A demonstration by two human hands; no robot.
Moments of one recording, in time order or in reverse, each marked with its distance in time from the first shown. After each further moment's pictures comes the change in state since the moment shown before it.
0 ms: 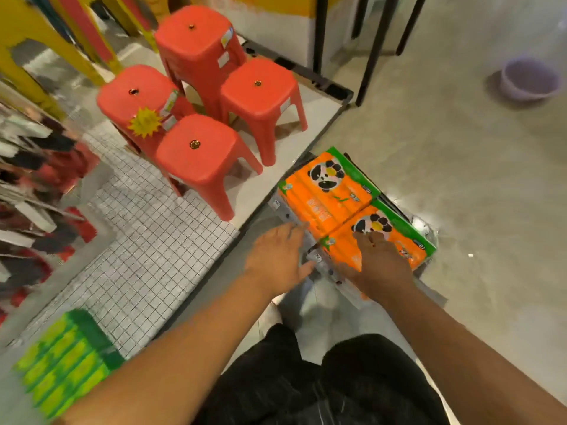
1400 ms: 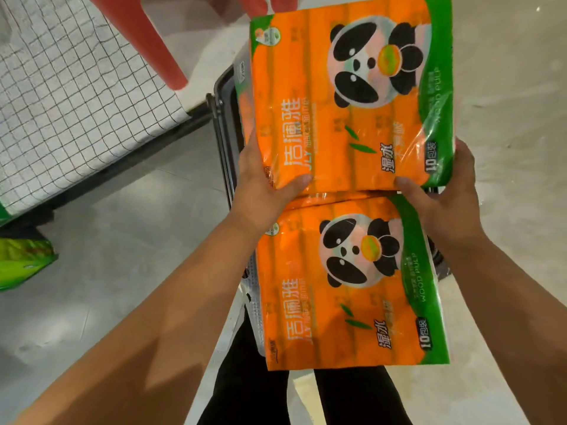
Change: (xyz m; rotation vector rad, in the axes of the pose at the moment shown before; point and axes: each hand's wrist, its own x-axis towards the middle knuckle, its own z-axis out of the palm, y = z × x) left_hand 0.289 -0.002 0.292 -1.022 0.402 -0.802; right_hand 0.391 0.256 0.178 0.821 -0.108 -0.143
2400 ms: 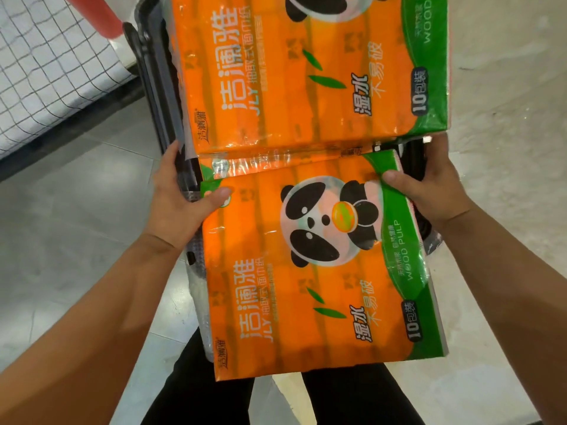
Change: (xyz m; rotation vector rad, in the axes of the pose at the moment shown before) left_hand -0.034 -0.106 0.004 -0.046 0.048 -0.072; right_hand 0.012 0.090 -0.009 0.111 -0.258 -0.035
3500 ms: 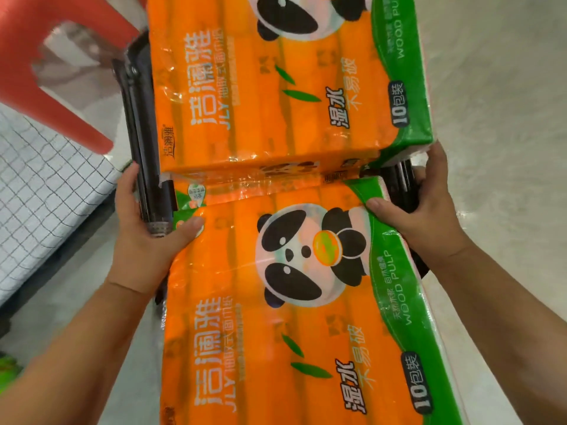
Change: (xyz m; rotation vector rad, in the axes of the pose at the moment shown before) left_hand -0.016 0.097 -0.042 -0.053 -0.127 0.321; right_hand -0.118 -0.078 -0.010 0.105 0.330 -0.053
